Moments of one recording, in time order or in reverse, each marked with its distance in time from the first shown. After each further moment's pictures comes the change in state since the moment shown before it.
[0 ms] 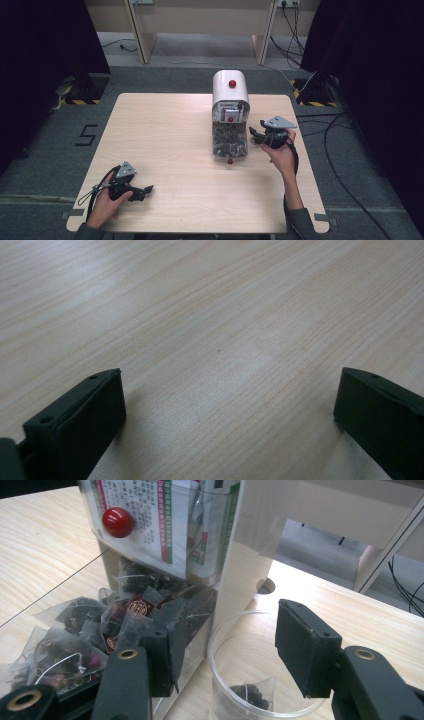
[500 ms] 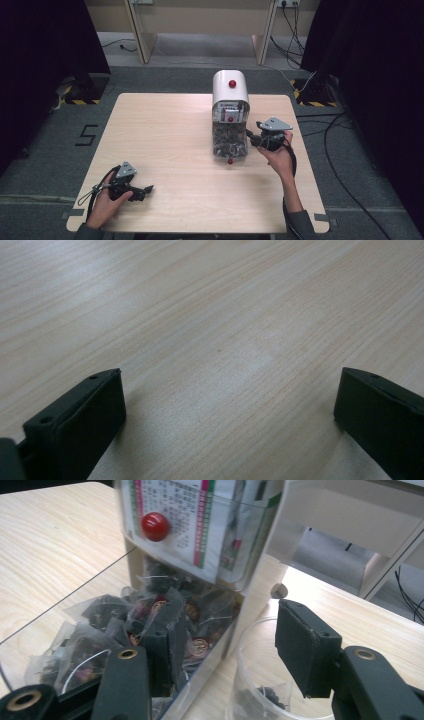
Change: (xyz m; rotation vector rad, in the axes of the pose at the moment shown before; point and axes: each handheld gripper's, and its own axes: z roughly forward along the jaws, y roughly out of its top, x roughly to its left) left arm 0.000 0.000 0.000 0.000 0.000 0.000; right arm 0.015 0.005 -0.004 -0.002 0.024 -0.043
